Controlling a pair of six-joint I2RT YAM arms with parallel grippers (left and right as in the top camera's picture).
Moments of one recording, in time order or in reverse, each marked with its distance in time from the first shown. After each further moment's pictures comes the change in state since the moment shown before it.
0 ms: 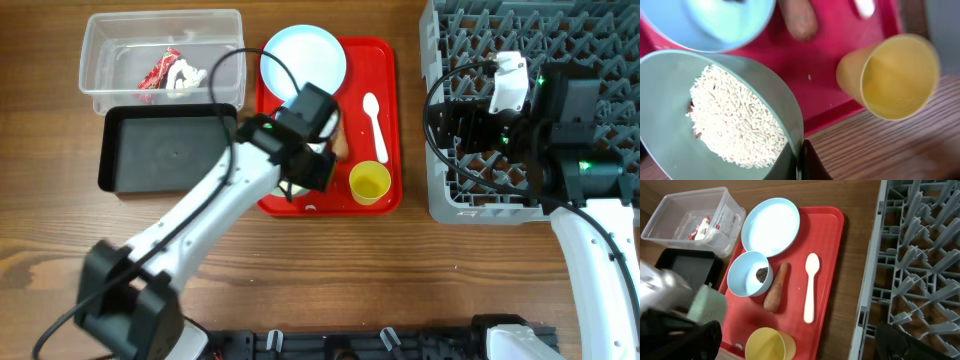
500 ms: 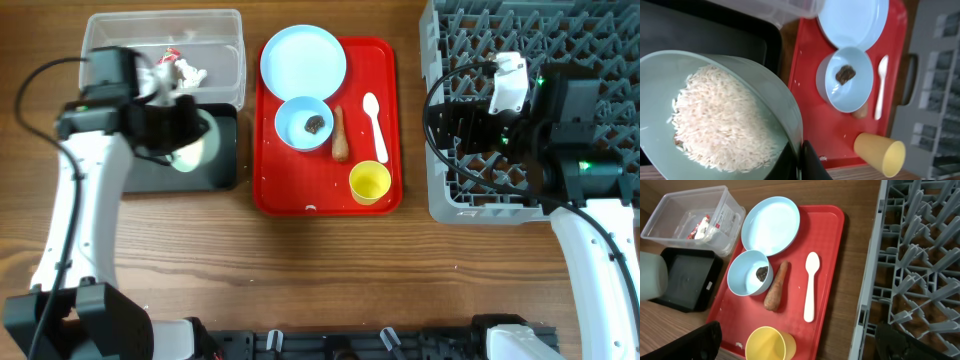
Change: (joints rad) left arm 0.724 -0.101 0.001 0.001 0.372 0.004; right arm 0.000 0.000 0.000 -0.005 0.000 0.000
